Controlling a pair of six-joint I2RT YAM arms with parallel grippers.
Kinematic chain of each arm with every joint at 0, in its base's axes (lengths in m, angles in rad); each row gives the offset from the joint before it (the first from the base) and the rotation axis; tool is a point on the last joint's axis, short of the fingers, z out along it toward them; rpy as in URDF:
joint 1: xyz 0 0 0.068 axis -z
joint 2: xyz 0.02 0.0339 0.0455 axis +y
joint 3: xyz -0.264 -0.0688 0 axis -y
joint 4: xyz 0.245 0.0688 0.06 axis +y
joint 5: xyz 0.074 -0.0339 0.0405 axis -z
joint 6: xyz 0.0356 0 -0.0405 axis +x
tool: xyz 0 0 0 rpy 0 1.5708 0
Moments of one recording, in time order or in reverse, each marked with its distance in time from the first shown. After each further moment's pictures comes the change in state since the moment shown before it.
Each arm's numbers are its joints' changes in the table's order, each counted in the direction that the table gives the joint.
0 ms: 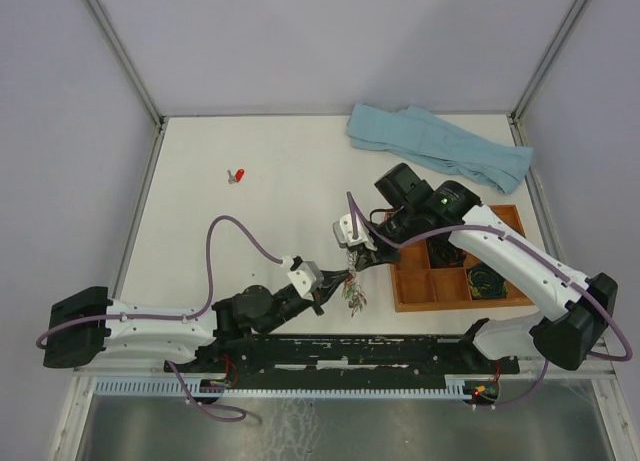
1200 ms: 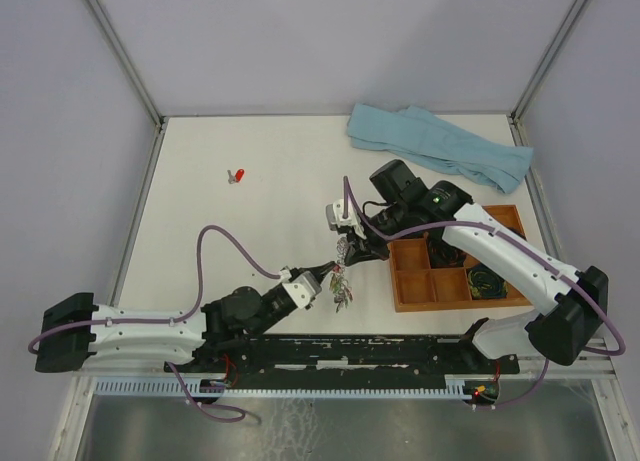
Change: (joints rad) left arm 0.001 -0.110 -0.024 0.052 -0.076 0.297; right arm 0.010 0.033 -0.033 -0.174 -0.028 0.226
